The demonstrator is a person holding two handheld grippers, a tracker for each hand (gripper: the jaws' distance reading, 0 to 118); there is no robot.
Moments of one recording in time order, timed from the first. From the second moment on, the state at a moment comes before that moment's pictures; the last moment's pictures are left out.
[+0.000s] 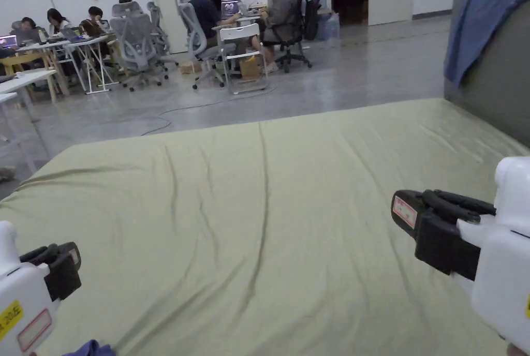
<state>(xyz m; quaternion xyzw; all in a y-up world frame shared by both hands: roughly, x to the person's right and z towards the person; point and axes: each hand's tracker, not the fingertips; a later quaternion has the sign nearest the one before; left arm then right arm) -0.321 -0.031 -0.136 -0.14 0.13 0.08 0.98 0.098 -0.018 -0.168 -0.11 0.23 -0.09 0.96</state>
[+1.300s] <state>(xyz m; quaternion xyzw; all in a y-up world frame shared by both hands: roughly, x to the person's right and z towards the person) -0.163 0.013 -0.050 -0.05 0.07 0.03 1.00 0.105 0.008 -0.103 -0.07 0.16 -0.02 0.99</state>
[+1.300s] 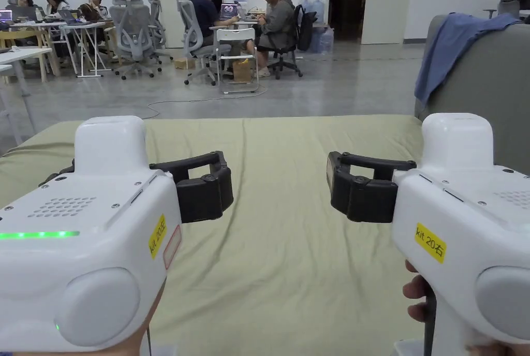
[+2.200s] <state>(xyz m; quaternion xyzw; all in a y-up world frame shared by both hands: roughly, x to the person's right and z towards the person) -0.161 0.019 -0.053 -0.05 0.05 0.03 1.00 0.093 0.015 -0.102 -0.07 0.14 0.00 0.99</state>
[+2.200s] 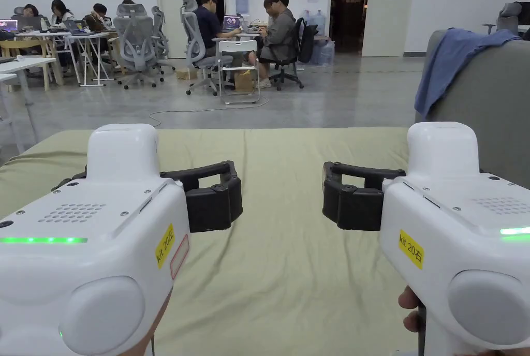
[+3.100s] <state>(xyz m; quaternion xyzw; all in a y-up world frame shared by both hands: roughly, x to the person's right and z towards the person) -0.161 0.022 -0.049 -0.06 0.04 0.03 1.00 0.089 0.012 -0.098 -0.08 0.14 0.01 0.99</state>
